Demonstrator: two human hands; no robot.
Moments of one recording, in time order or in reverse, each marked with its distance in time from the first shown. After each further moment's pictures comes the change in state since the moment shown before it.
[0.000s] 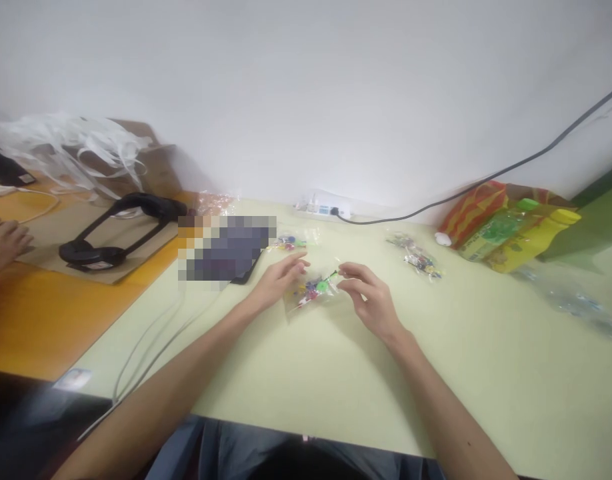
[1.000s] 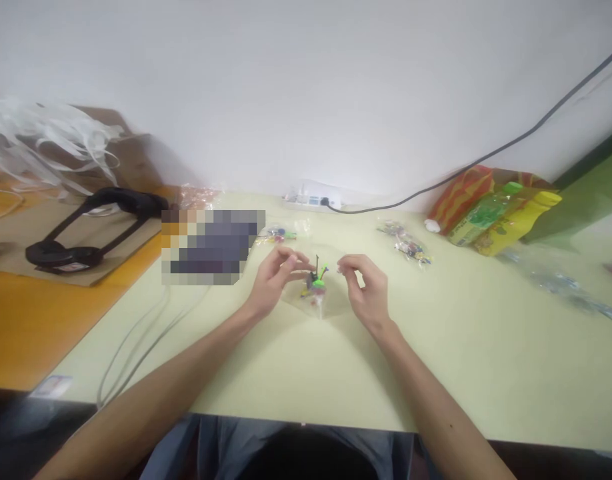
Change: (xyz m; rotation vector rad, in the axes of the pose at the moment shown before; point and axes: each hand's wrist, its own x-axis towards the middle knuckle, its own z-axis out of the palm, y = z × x) left_hand -0.014 0.029 0.039 -0.588 0.074 0.089; right_hand 0.003 -0.021 0.005 0.016 0.293 0.180
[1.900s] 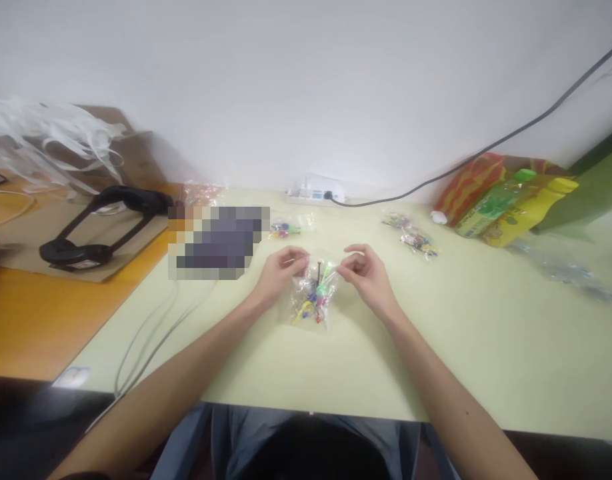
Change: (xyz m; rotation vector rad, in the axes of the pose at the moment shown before) left_hand 0.005 -0.014 -0.017 0.244 0.060 -0.091; right_hand 0.000 0.019 0.004 0.463 -0.145 0.464
